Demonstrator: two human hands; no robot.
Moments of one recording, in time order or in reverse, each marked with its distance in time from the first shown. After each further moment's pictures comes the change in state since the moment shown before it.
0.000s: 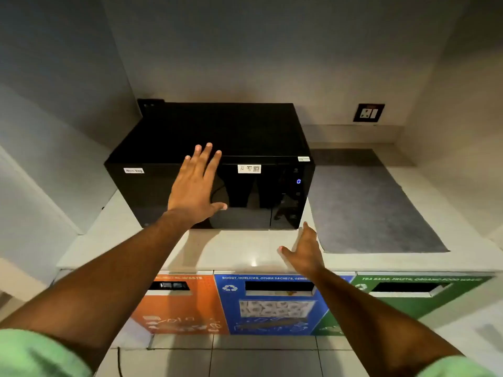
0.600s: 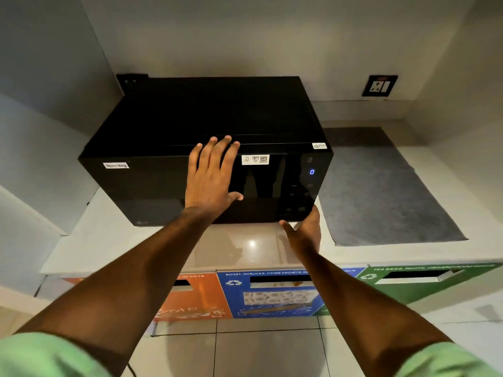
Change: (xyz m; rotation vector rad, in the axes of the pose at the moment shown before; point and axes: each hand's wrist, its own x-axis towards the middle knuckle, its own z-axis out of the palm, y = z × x) left_hand 0.031 0.018 0.050 0.037 0.139 0.050; right_hand 0.049 -0.014 0.044 0.332 0.264 0.089
